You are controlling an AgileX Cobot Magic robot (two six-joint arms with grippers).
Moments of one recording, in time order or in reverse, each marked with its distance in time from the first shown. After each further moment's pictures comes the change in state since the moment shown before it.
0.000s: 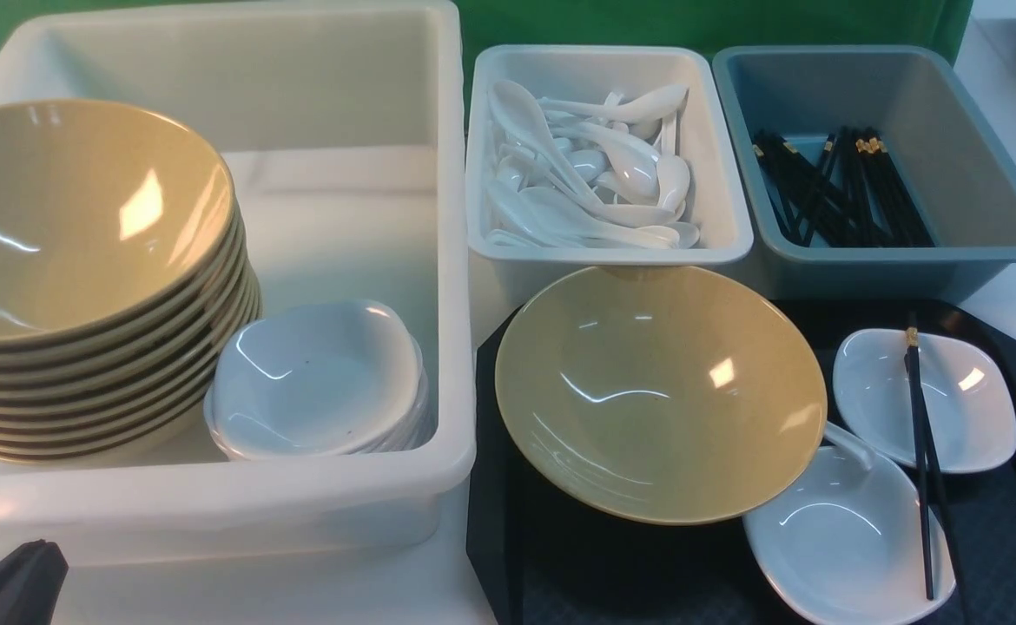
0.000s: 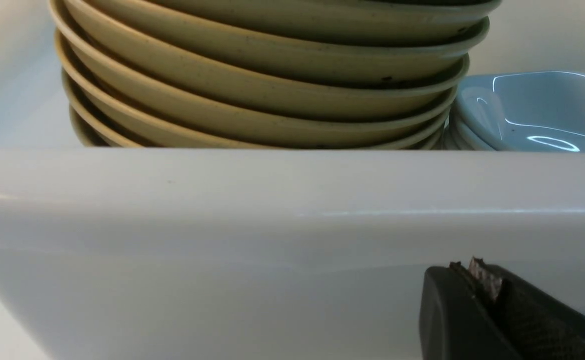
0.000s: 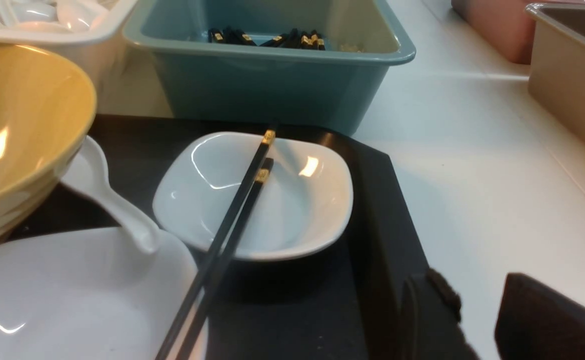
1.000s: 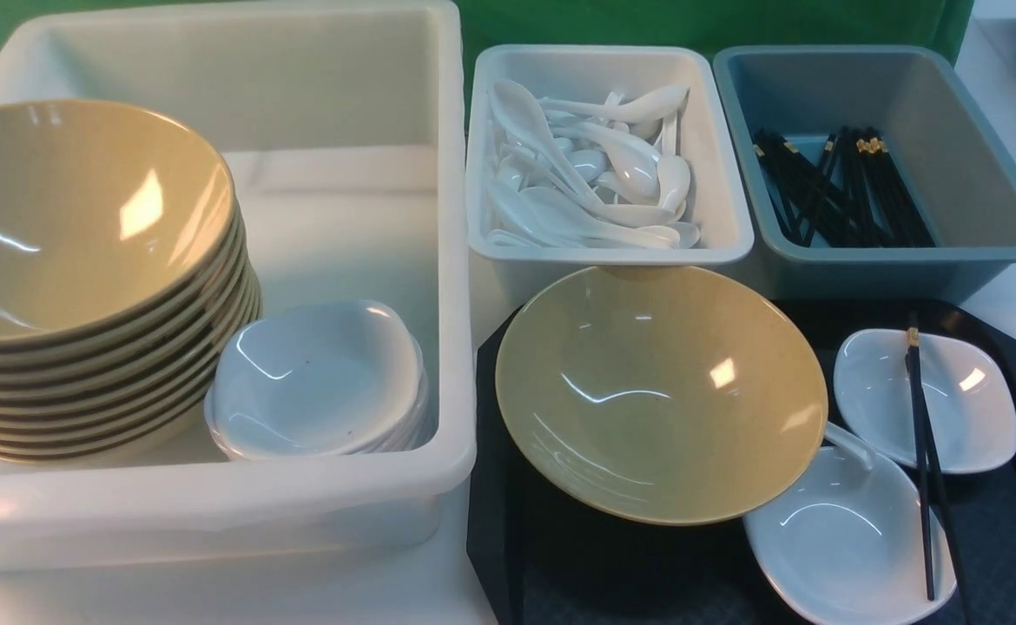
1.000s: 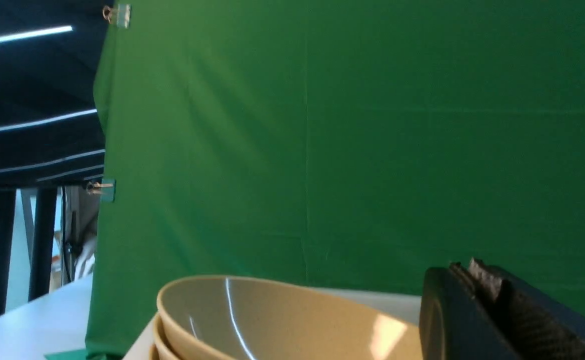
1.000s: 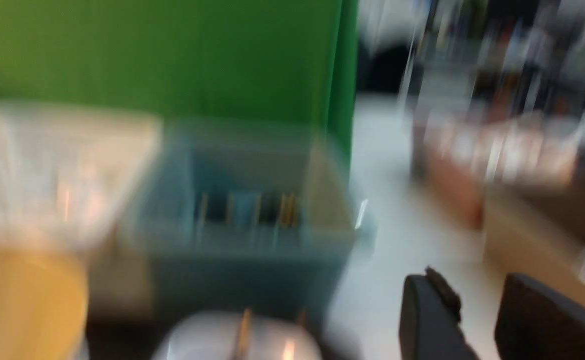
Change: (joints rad) right arm 0.000 0.000 0.000 0.000 -0.491 0.004; left arm 0.000 0.000 0.000 -0.003 -0.682 0.001
